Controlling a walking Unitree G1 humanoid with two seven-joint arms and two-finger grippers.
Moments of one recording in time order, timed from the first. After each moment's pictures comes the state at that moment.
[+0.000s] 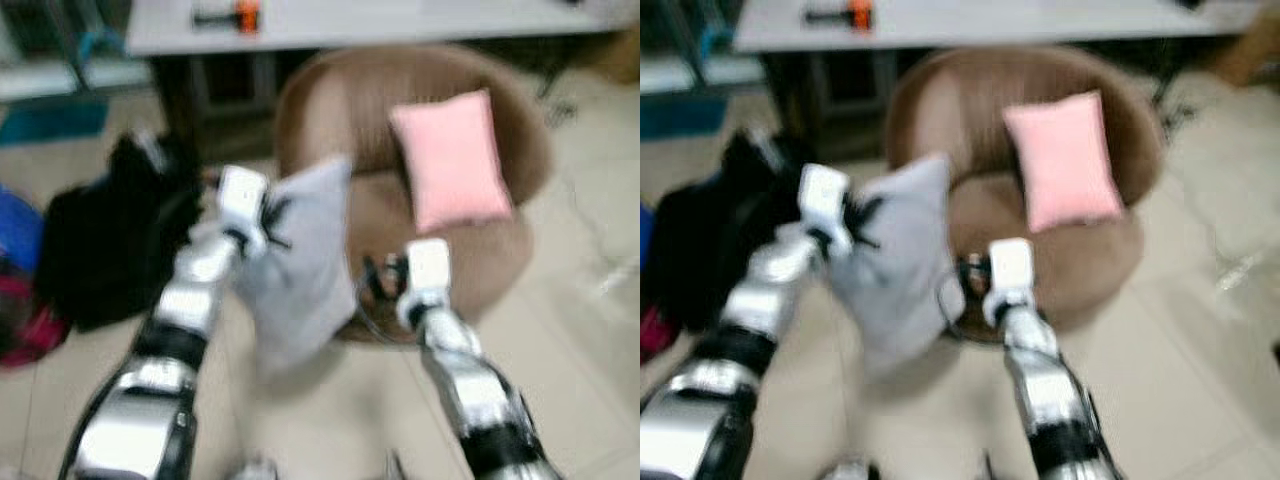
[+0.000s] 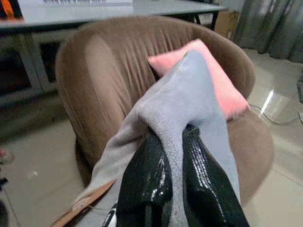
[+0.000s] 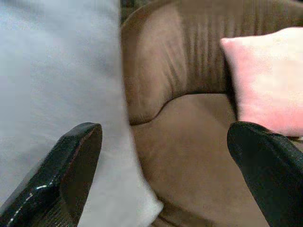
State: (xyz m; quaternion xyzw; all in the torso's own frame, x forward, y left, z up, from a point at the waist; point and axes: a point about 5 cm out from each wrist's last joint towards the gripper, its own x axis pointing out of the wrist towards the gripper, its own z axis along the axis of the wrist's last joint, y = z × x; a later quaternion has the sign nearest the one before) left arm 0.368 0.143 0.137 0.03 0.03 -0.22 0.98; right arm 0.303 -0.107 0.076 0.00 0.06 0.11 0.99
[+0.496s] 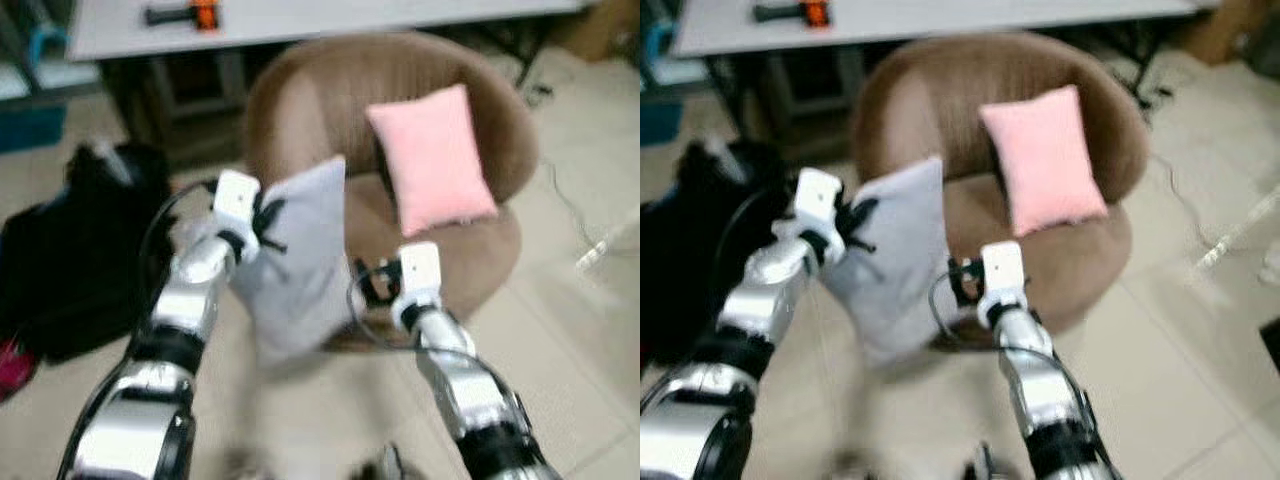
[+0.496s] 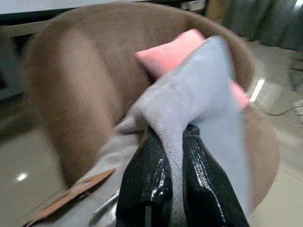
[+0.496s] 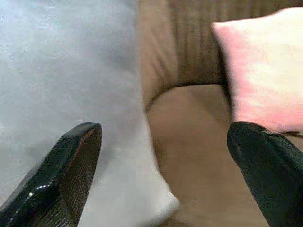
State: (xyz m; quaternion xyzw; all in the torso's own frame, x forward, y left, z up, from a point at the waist) left arm 0.365 0.138 0.132 0.03 0.03 -0.22 0.97; right arm 0.300 -0.105 0.073 -0.01 0.07 0.13 0.99
